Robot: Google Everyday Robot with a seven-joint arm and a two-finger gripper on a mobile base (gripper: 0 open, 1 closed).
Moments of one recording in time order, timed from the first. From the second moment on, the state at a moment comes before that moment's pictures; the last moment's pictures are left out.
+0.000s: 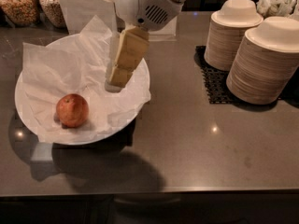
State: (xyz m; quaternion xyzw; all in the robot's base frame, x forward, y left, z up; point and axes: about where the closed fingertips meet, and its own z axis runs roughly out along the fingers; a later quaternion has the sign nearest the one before) arm 0.469 0.073 1.040 -0.74 0.55 0.11 0.36
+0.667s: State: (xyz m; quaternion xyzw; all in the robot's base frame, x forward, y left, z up) arm 0.473 0.105 1.033 -0.77 0.48 0.09 0.41
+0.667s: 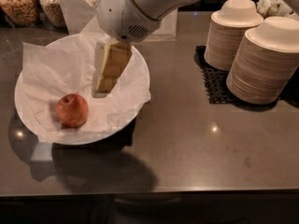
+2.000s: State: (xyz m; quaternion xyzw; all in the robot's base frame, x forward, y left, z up) arm 0.514 0.151 0.947 -0.77 0.52 0.13 0.33
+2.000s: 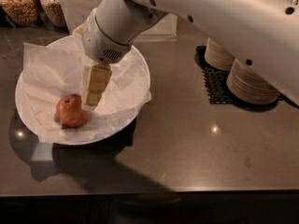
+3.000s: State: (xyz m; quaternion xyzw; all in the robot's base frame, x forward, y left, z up) arm 0.496 0.156 0.961 -0.73 0.56 0.00 0.38
